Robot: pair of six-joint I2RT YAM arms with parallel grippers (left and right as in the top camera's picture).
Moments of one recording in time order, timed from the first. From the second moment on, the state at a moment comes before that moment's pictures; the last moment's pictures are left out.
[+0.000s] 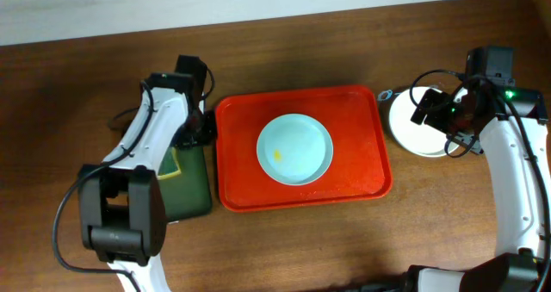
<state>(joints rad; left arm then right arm) -0.24 2.04 1.60 -1.08 -0.04 -0.28 -0.27 1.45 1.33 -1.09 0.02 0.36</state>
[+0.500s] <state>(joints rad) -0.24 2.04 1.49 -0.93 -0.04 -0.30 -0.27 1.45 1.33 -1.09 0.02 0.36</state>
